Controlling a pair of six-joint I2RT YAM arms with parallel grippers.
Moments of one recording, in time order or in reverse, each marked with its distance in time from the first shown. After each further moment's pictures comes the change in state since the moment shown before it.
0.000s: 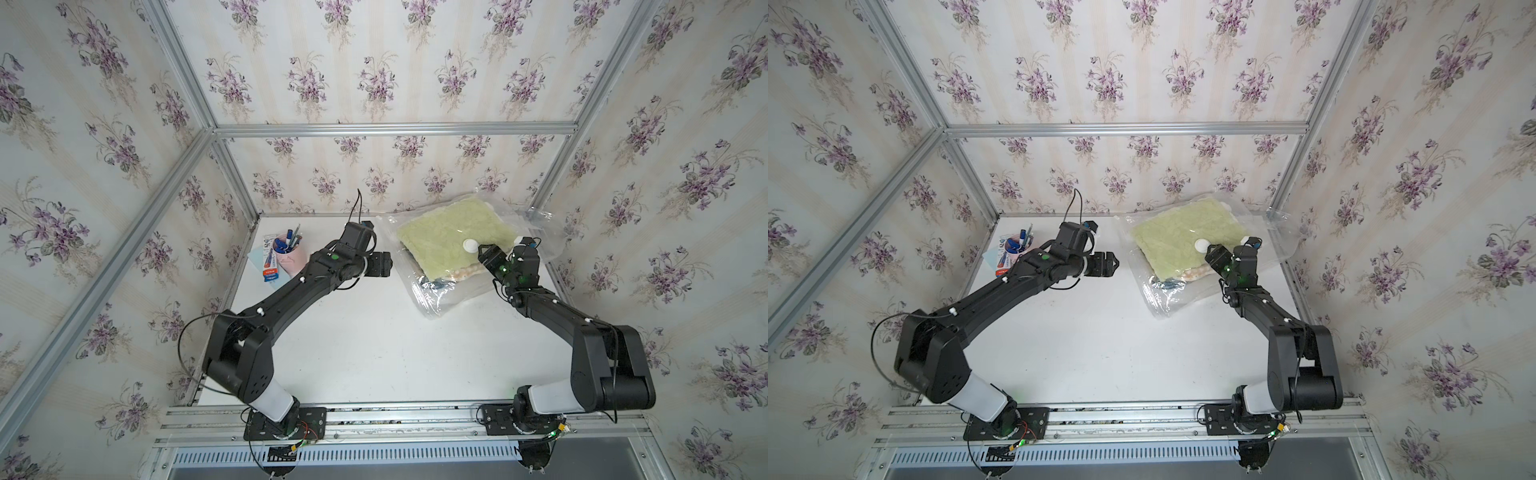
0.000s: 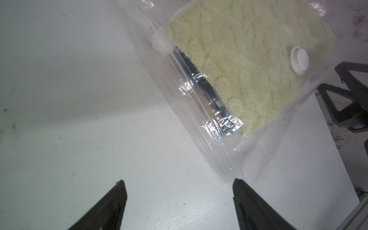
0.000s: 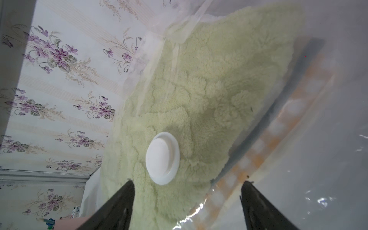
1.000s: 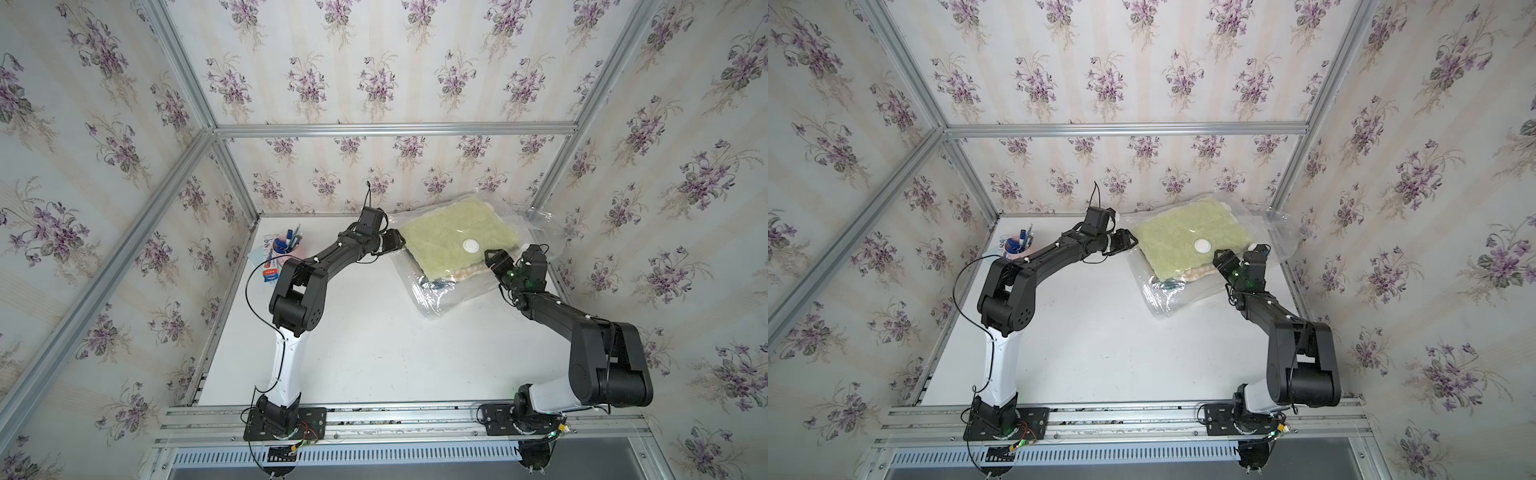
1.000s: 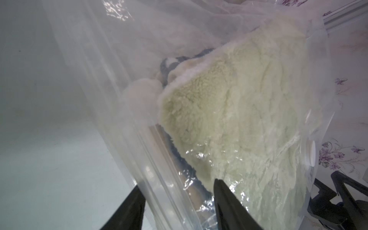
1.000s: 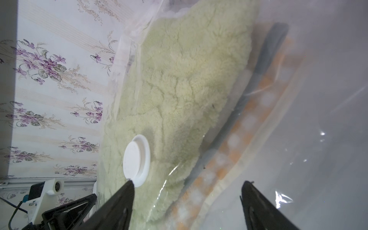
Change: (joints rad) left arm 0.085 0.541 0.381 0.257 0.207 -0.231; right arm -0.098 0.003 -0.083 0.056 -0.105 0.039
